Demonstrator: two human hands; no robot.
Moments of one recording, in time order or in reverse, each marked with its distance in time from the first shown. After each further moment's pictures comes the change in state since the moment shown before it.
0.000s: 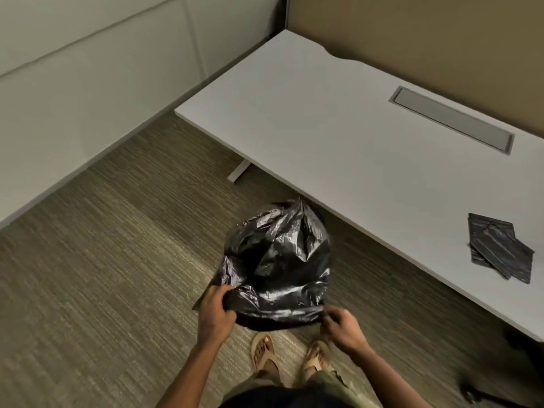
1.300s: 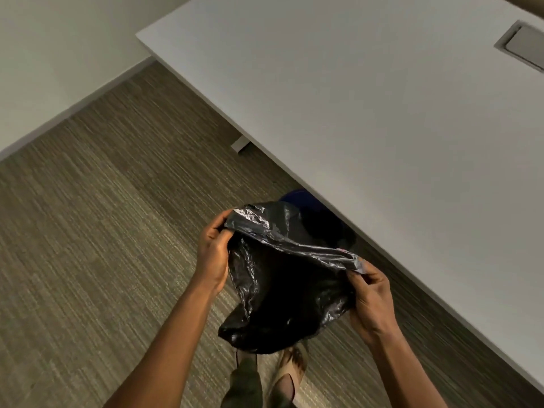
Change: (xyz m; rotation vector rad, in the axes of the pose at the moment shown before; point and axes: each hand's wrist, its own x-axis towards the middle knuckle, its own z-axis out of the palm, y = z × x) left_hand 0.251 0.062 0.110 -1.055 0.061 -0.013; right_hand 0.237 -0.048 -0.065 0.880 0.091 -0.238
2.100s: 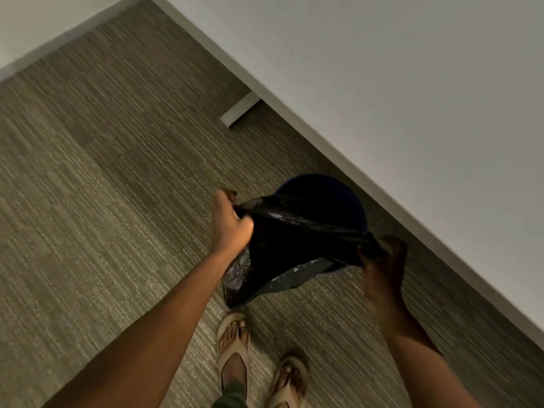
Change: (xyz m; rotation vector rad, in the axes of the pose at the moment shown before) left_hand 0.145 -0.170 -0.007 0.719 0.090 -0.071; right_hand 0.185 0.144 -0.041 -0.384 0.406 -0.076
